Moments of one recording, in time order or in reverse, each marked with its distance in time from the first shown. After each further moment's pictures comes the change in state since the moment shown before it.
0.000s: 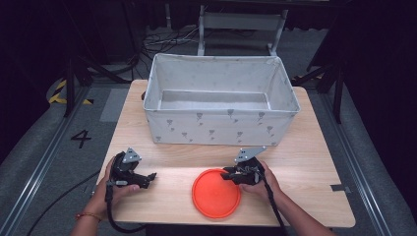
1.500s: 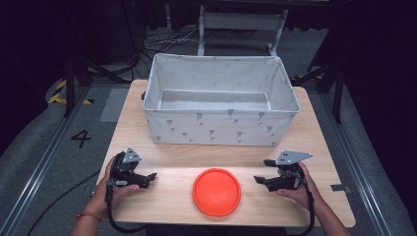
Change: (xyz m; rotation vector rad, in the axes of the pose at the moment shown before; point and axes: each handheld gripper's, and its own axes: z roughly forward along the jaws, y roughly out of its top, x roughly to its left) left arm 0.000 0.000 0.000 0.001 0.000 0.000; right arm -0.023 -0.051 -0.080 -0.069 -0.157 0.015
